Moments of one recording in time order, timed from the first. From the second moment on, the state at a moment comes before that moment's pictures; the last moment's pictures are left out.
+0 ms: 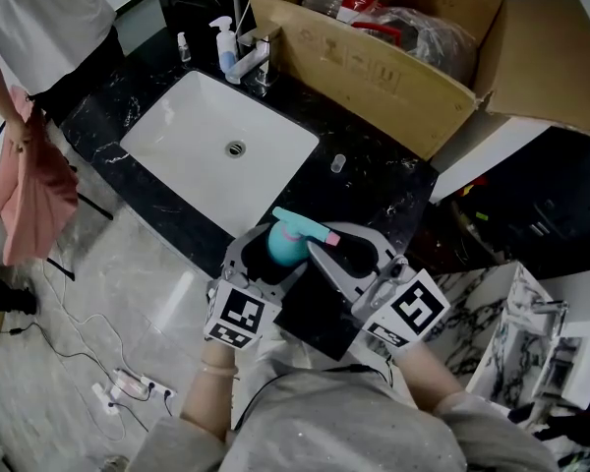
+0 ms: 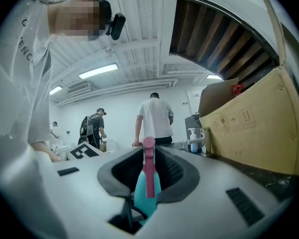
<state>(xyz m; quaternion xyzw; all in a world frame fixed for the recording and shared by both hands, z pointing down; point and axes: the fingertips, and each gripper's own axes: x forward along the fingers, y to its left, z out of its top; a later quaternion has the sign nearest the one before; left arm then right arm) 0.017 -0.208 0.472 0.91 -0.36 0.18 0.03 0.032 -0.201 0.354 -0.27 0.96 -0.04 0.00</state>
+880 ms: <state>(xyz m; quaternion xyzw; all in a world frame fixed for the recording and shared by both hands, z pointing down) 0.016 -0.208 0.474 0.91 -0.36 0.19 0.02 0.029 -0.217 0.294 -0.23 0.97 -0.04 0.00</state>
